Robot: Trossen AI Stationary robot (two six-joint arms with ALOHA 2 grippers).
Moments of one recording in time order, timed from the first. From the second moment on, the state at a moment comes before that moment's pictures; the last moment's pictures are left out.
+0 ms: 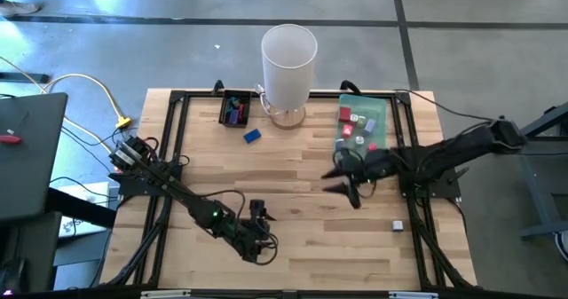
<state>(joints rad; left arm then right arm) -0.60 1.73 1.01 -0.02 -0.46 -0.26 0.17 1.06 0.58 0.12 0.01 0.30</state>
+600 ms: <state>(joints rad) -0.58 1.73 1.01 -0.02 -0.47 -0.26 0.69 1.19 0.90 -0.58 0.43 0.82</state>
